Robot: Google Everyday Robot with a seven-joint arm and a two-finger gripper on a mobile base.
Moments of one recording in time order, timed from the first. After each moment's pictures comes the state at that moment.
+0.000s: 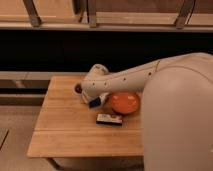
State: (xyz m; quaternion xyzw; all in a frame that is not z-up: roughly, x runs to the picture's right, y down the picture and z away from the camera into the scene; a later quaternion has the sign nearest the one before) arm -0.066 0.041 0.795 -0.18 0.00 0.47 0.86
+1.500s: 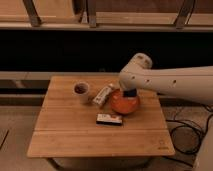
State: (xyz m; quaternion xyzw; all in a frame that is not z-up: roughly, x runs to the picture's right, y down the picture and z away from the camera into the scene) arm 0.107 -0.007 0.759 -0.09 0.05 0.56 0.82
